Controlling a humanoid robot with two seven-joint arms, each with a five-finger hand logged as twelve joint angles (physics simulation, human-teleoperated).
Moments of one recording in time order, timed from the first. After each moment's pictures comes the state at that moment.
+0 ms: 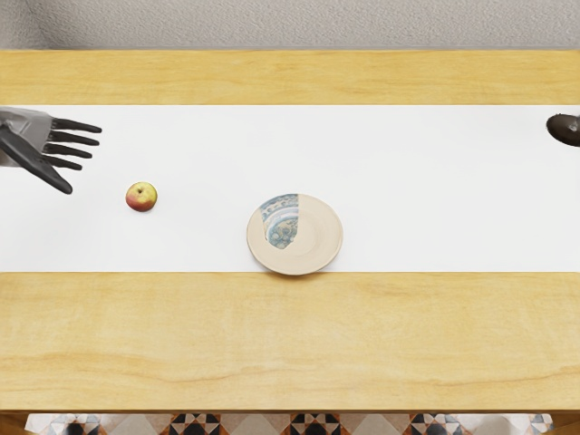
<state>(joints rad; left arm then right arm) -1.10 0.89 -0.44 -0.98 0.17 -0.61 0.61 -0.09 0.00 0.72 0.26 -0.22 -0.25 -0.18</state>
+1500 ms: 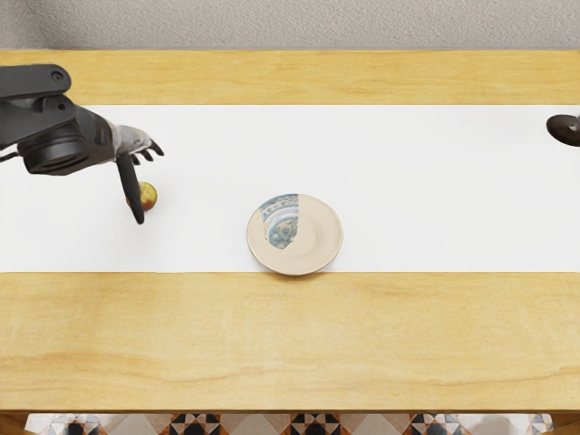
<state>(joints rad) -1.56 0.49 0.36 -1.15 0.44 -0.09 0.61 -0.10 0.00 0.72 0.25 -0.22 -0.25 -0.18</state>
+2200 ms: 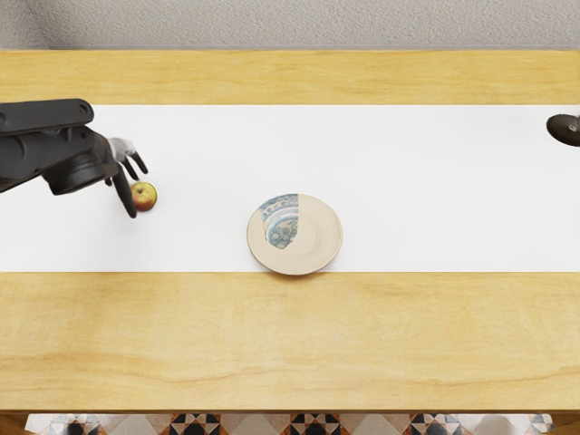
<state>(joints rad) -1.47 0.39 0.43 -1.00 0.45 0.04 0.61 -0.10 0.00 0.72 0.25 -0.22 -0.25 -0.18</state>
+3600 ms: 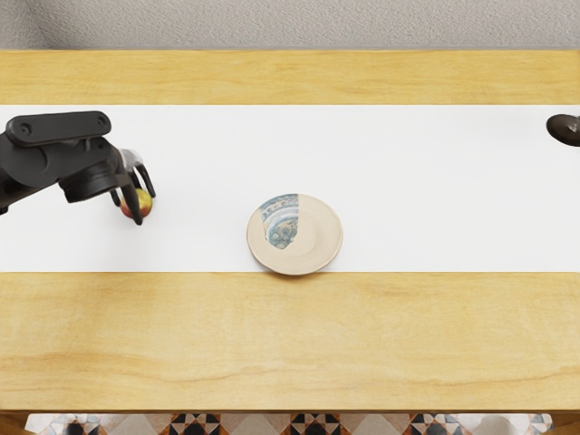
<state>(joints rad) -1.44 0.33 0.45 -0.93 0.44 0.00 0.61 -0.10 0.00 0.72 0.25 -0.22 -0.25 -0.18</state>
